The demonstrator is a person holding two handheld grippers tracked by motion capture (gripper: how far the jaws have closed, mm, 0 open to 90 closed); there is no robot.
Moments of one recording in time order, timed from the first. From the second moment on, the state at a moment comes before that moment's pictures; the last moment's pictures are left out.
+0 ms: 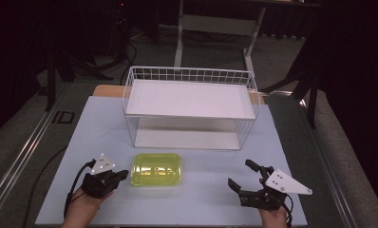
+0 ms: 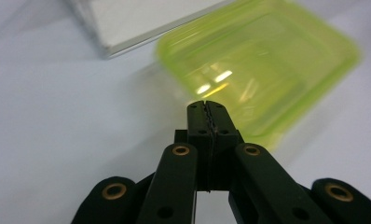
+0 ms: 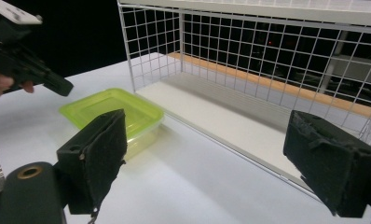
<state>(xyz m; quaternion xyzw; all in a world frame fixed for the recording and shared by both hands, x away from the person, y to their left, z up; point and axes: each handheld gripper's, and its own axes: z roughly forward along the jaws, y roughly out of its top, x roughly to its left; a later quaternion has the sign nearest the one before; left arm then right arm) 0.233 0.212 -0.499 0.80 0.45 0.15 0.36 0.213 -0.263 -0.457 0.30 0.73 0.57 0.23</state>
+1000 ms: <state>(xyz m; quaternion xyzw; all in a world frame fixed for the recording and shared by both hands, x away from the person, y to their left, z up) 0.281 0.155 -0.525 0.83 0.43 0.08 0.35 0.213 -0.265 -0.456 0.30 0.73 0.58 0.23</state>
